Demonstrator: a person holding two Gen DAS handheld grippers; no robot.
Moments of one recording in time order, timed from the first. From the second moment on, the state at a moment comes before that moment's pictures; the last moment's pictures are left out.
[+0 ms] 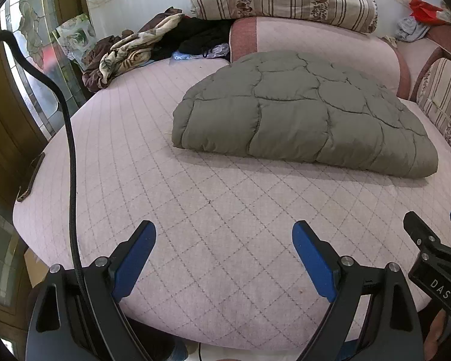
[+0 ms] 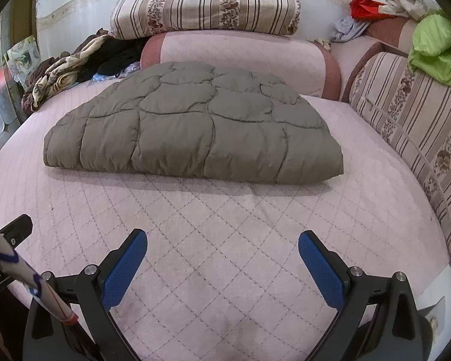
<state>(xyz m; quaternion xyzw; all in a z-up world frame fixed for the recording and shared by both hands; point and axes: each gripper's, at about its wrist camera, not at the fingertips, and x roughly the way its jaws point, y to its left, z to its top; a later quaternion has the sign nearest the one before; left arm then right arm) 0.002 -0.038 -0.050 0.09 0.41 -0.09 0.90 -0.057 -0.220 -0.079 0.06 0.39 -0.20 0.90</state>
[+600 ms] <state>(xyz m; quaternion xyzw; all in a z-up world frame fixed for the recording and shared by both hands) 0.004 -0.034 -0.045 0.09 0.41 -0.09 0.91 -0.058 -0.218 -0.074 0.06 0.38 -0.19 0.90</state>
